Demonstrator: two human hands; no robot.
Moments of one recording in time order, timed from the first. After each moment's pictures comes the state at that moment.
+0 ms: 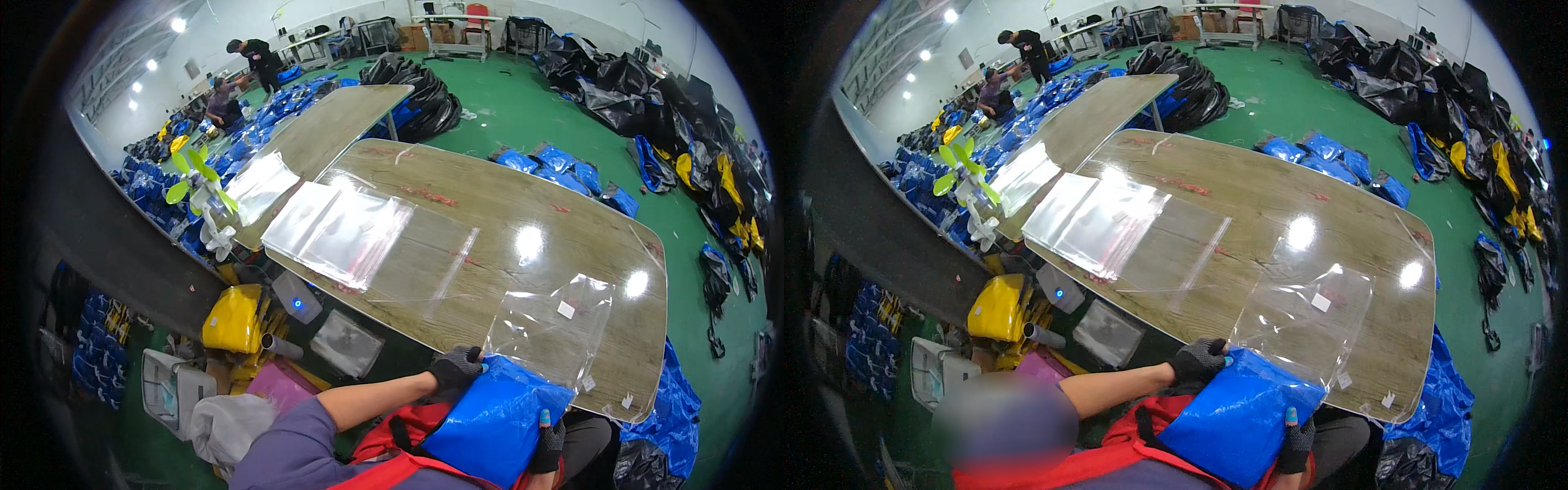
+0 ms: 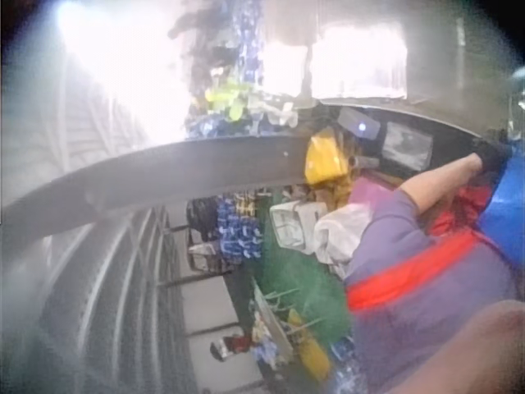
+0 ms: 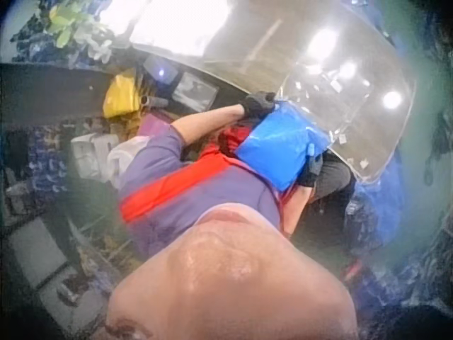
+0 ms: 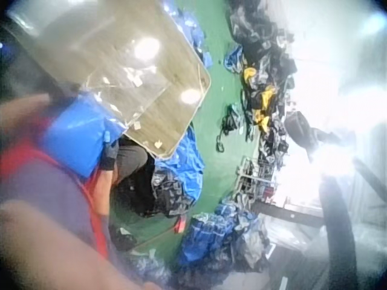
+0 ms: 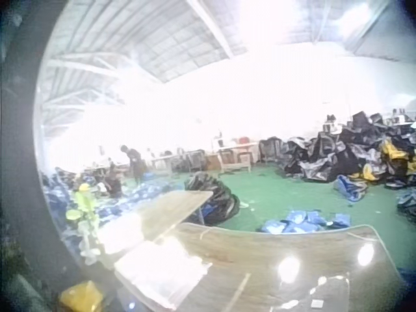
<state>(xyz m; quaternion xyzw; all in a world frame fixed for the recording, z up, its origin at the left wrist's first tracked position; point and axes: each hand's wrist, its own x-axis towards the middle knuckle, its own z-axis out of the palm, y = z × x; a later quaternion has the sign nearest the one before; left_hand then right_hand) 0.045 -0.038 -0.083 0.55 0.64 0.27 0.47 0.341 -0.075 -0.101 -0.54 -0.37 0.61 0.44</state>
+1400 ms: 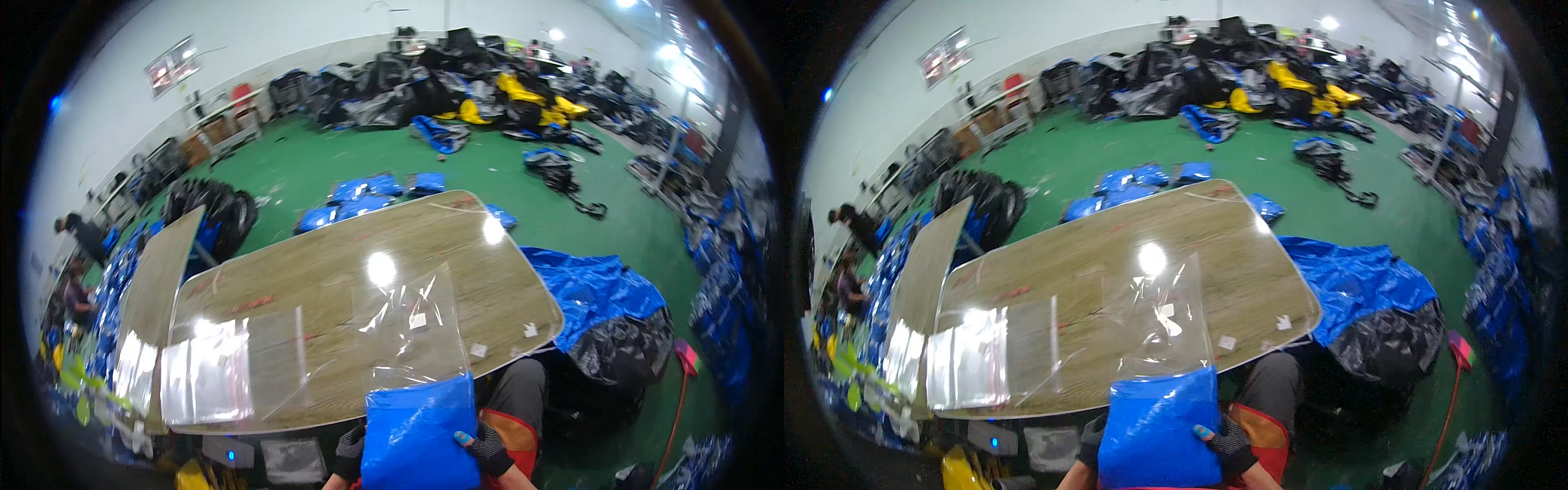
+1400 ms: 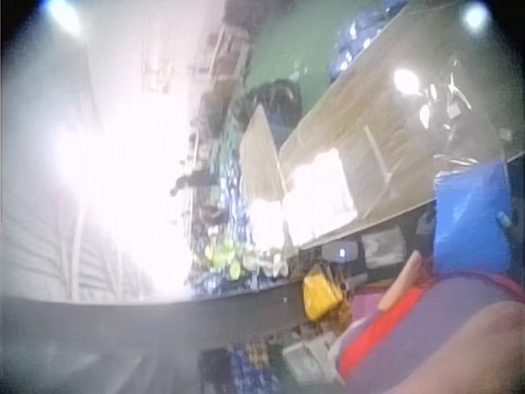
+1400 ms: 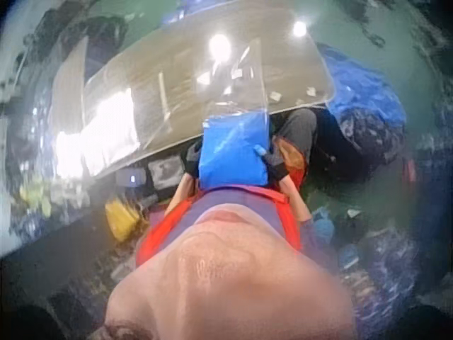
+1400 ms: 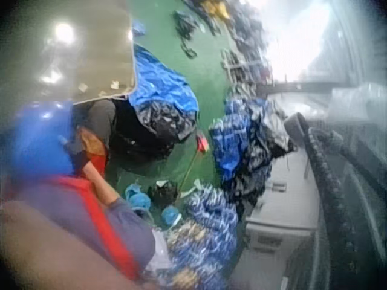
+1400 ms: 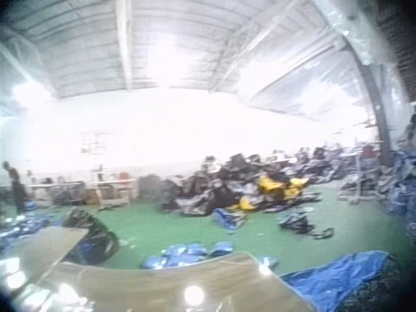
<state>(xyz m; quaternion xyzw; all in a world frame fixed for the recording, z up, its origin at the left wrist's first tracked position) 0.022 -0.099 -0.091 0.43 0.55 0.37 0.61 0.315 -0.143 -0.072 -0.55 -0.37 0.60 0.45</state>
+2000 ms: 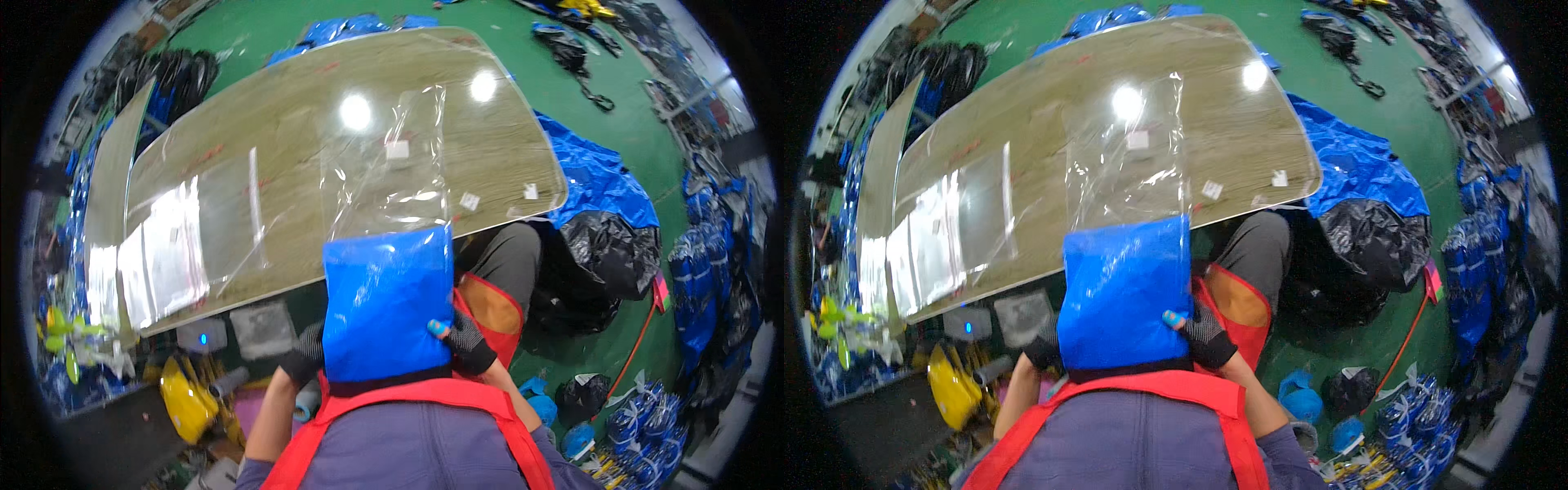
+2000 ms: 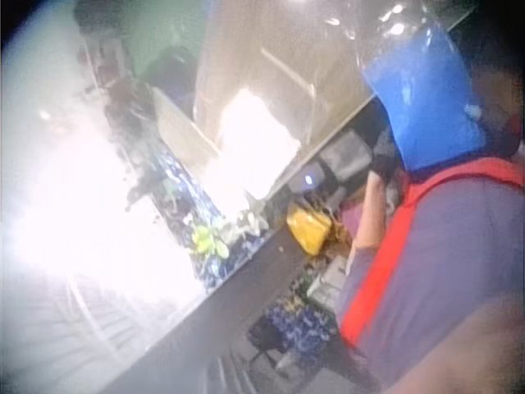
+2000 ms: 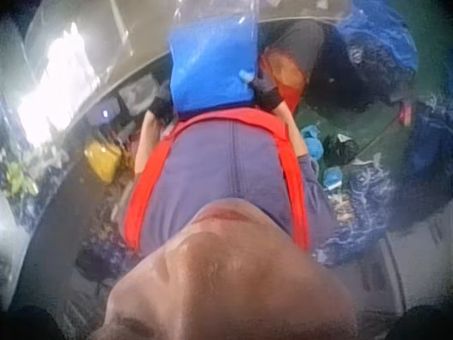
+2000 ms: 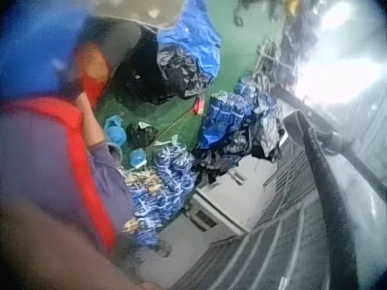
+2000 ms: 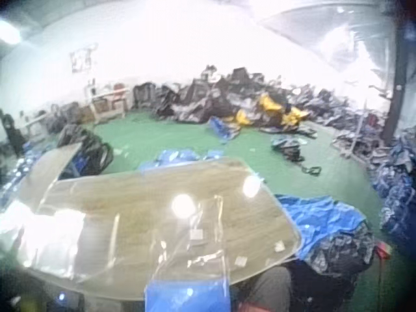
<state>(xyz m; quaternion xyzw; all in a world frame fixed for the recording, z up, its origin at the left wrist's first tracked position) -0.006 -0.125 -0.050 0.48 0.53 0.14 0.69 0.307 -0.166 -0.060 -0.49 -0.27 0.73 0.40</state>
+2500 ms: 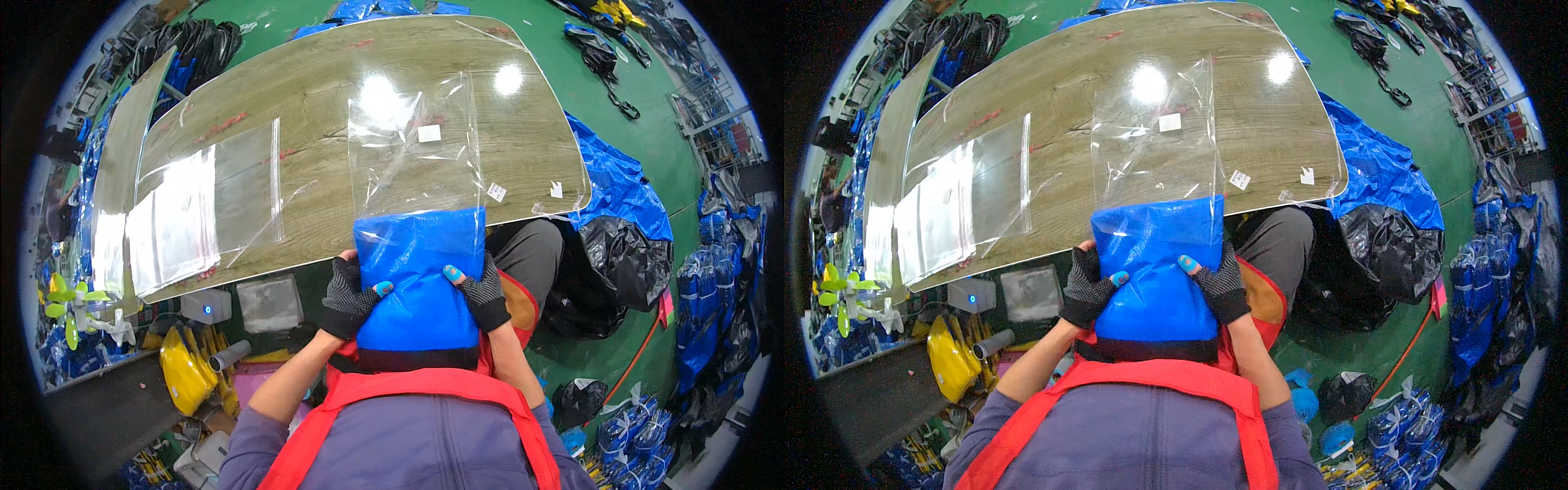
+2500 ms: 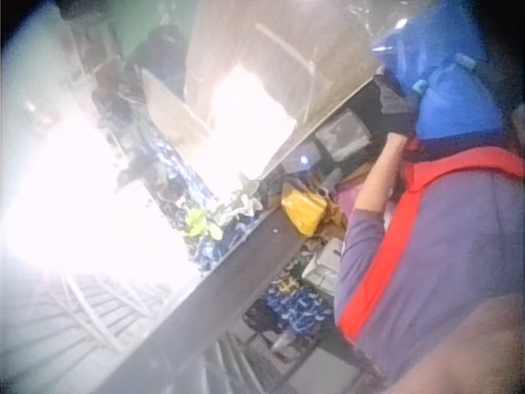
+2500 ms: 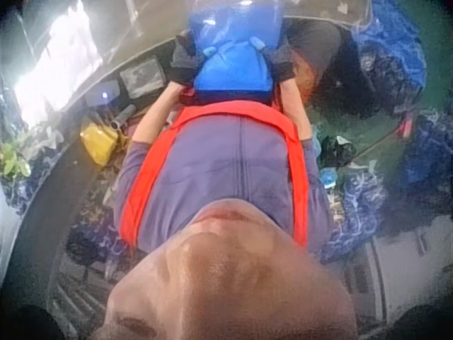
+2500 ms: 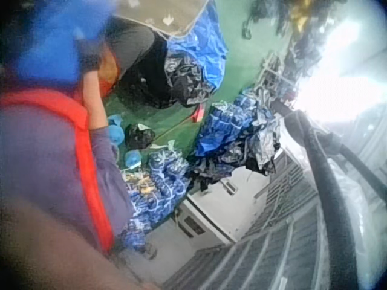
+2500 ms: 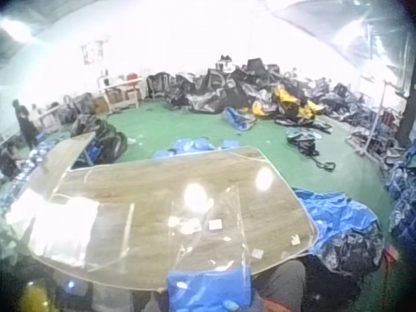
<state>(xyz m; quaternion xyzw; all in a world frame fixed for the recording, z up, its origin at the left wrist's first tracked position) 0.059 -0.094 -0.085 0.54 0.53 0.40 0.52 0.317 -0.100 -0.073 -0.59 -0.38 0.56 0.43</state>
